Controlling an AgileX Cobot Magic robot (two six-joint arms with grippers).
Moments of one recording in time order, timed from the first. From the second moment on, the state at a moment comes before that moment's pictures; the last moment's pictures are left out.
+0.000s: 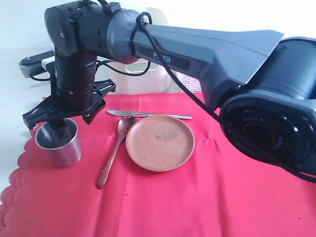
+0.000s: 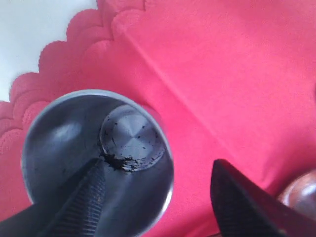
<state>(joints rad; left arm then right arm) 0.01 0.01 0.00 0.07 0.32 -0.15 0.91 2.42 -2.18 0.14 1.15 0.12</state>
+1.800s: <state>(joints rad) 0.01 0.01 0.00 0.07 0.32 -0.15 0.53 2.17 -2.18 0.04 0.93 0.10</state>
